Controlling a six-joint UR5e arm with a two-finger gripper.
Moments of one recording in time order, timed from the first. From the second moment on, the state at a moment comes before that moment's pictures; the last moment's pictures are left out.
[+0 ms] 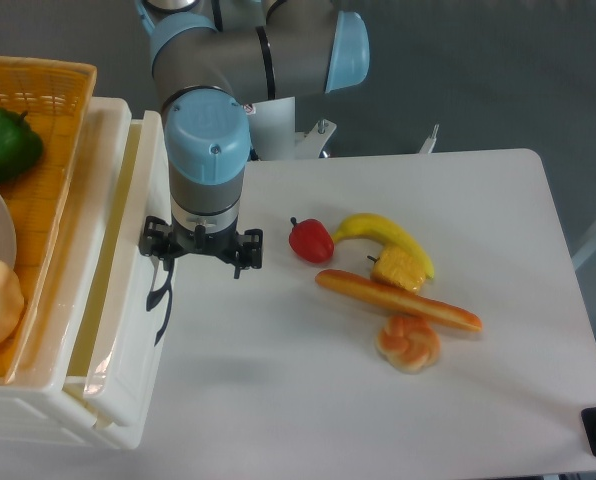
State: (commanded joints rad) arm 2.24 -1.85 -1.47 -1.42 1.44 0.30
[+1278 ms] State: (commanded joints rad) arm 2.28 -1.86 -1.46 -1.42 1.44 0.33
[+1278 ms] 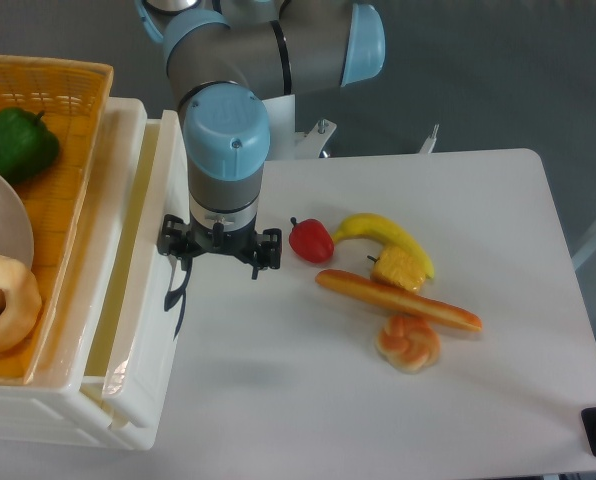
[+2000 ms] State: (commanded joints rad) arm 2.29 -1.87 -1.46 -1.40 1.44 0.34
